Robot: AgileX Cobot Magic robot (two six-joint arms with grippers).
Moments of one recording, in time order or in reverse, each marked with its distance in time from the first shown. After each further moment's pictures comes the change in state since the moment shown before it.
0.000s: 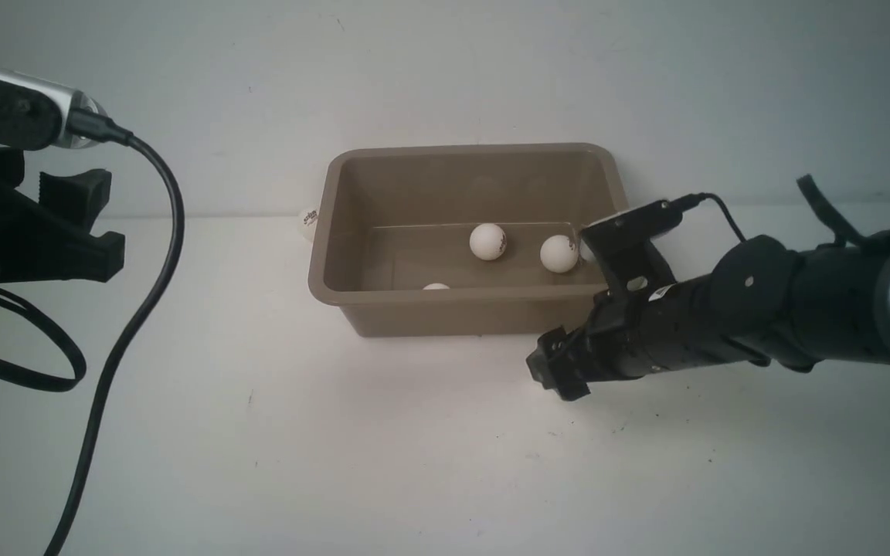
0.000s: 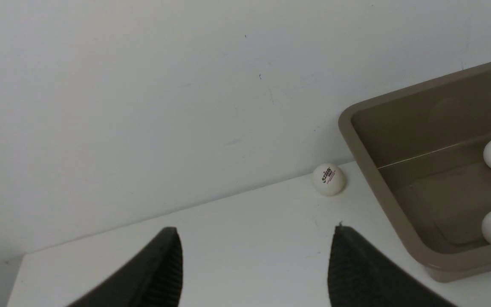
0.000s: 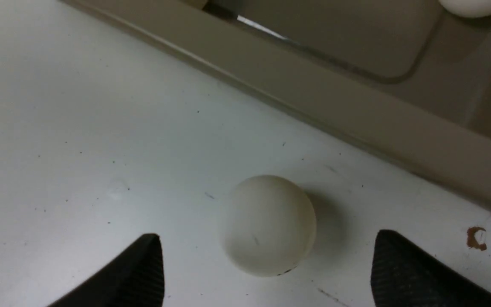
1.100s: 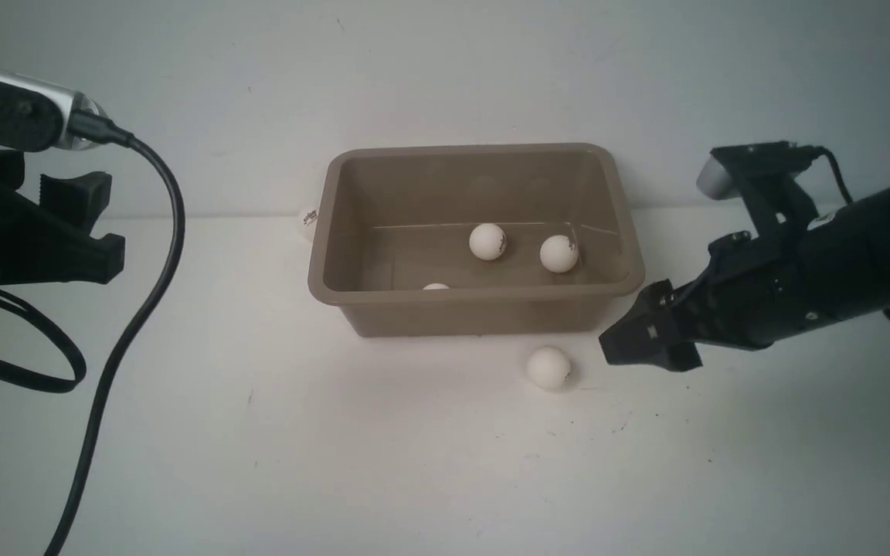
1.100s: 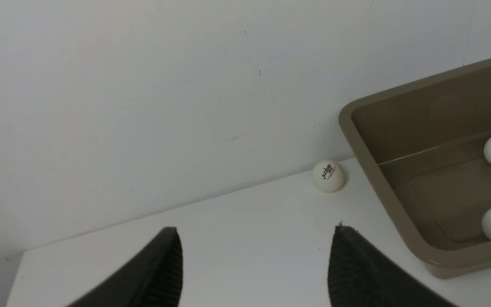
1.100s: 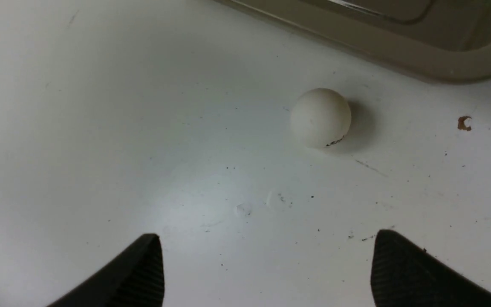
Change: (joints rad) right arm -0.199 -0.305 0.004 -0.037 0.524 0.074; left arm -0.001 0.000 0.000 0.000 0.007 0.000
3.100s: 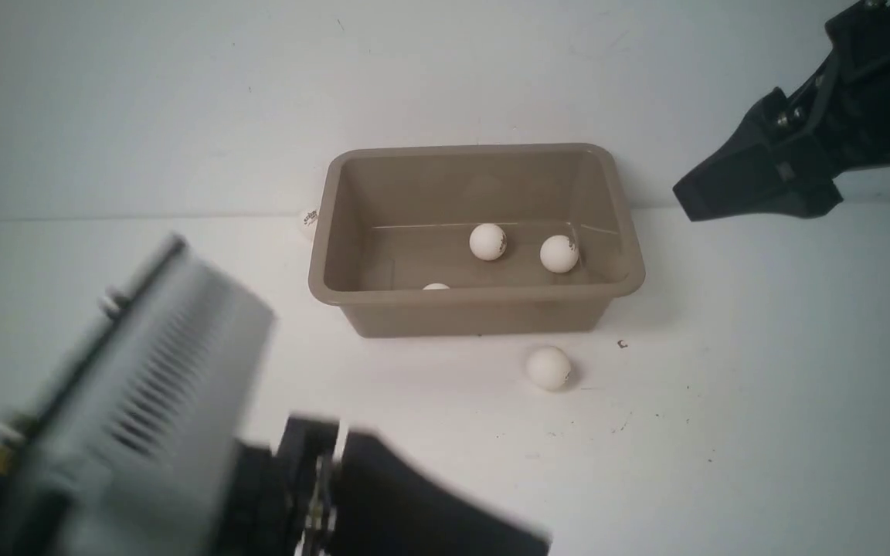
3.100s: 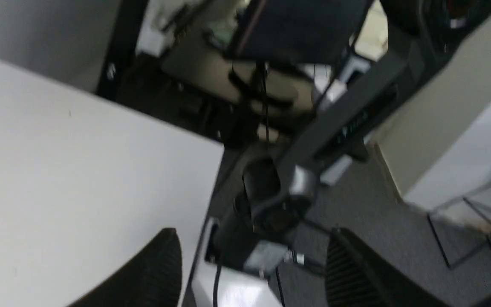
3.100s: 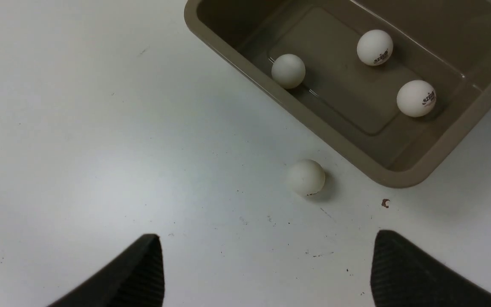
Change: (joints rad) right arm 0.000 -0.174 -0.454 -0.255 0.458 0.109; left arm -0.507 -0.091 0.000 -1.736 0.778 1.284
